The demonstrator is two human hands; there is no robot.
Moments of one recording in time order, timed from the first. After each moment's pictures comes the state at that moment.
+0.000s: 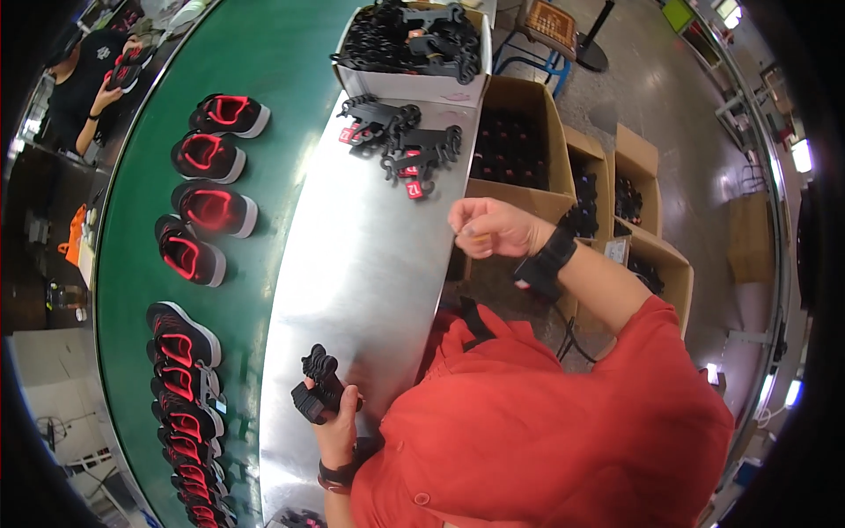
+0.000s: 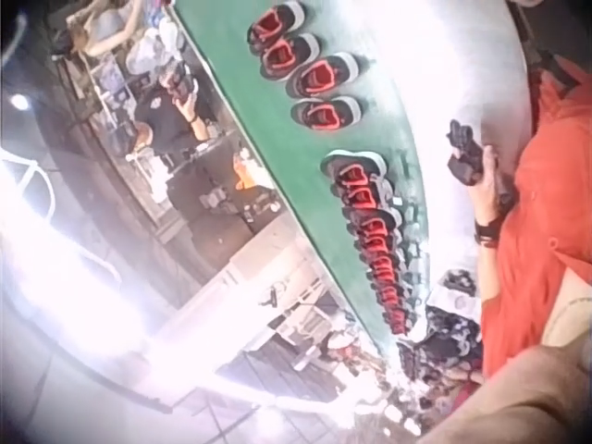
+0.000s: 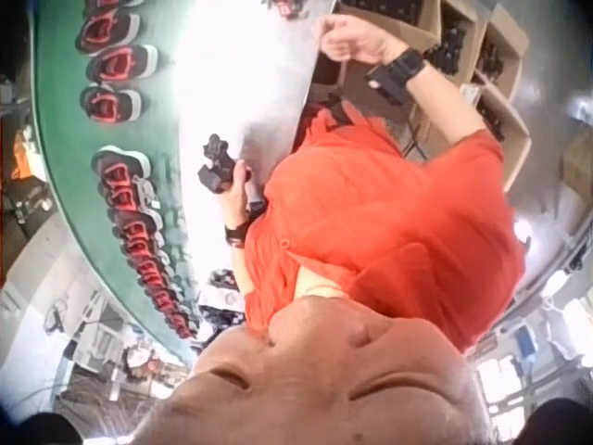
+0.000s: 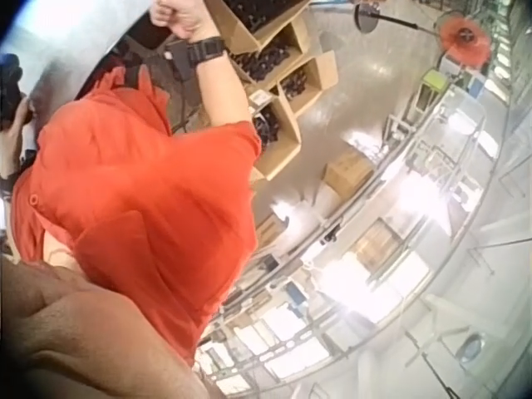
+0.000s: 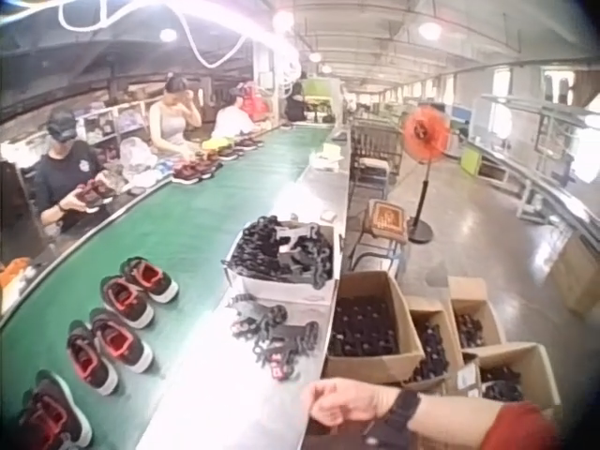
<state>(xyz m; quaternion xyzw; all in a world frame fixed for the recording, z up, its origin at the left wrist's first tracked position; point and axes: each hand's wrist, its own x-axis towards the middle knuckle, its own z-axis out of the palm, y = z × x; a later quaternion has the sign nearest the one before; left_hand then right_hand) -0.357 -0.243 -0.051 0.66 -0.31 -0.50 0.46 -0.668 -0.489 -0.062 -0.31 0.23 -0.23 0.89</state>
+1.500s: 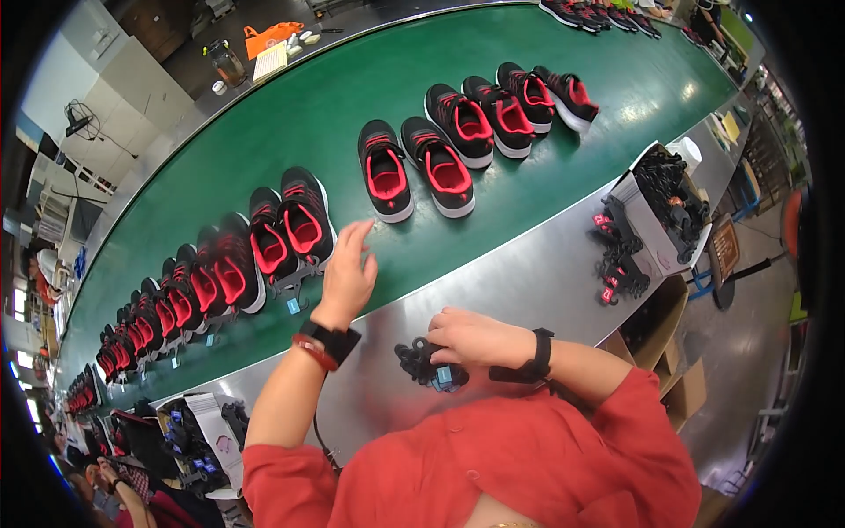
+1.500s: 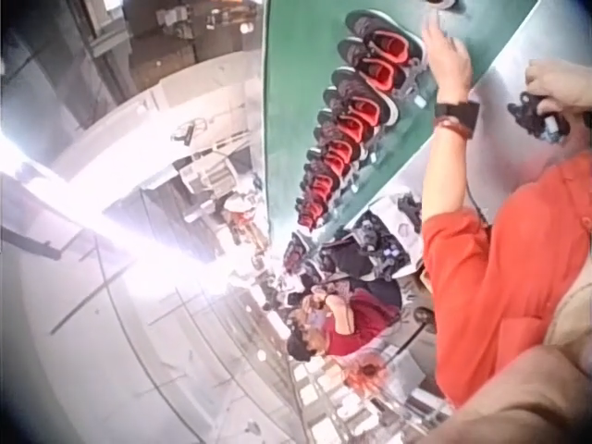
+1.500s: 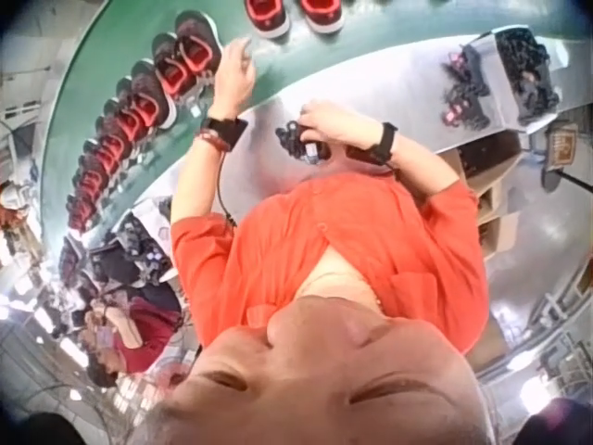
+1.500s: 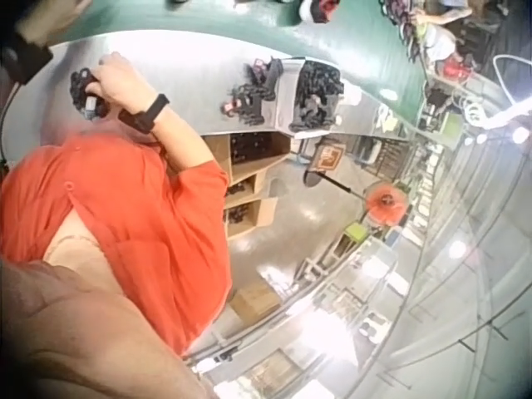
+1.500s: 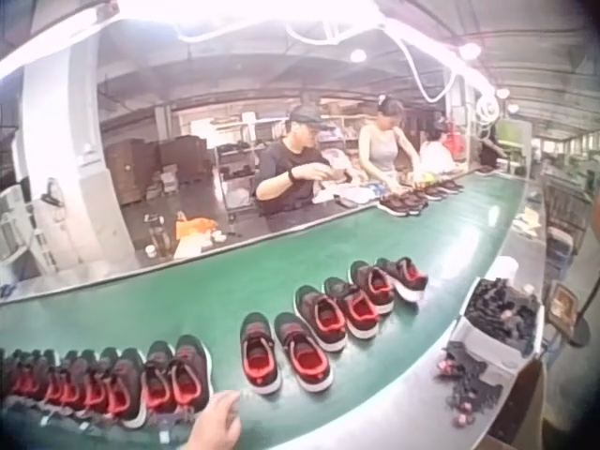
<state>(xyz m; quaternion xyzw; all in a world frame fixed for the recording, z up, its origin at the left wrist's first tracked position) -0.200 -0.335 -0.055 0.78 -0.47 -0.09 0.41 -0.412 -0.446 -0.048 -0.92 -0.09 0.06 0.38</state>
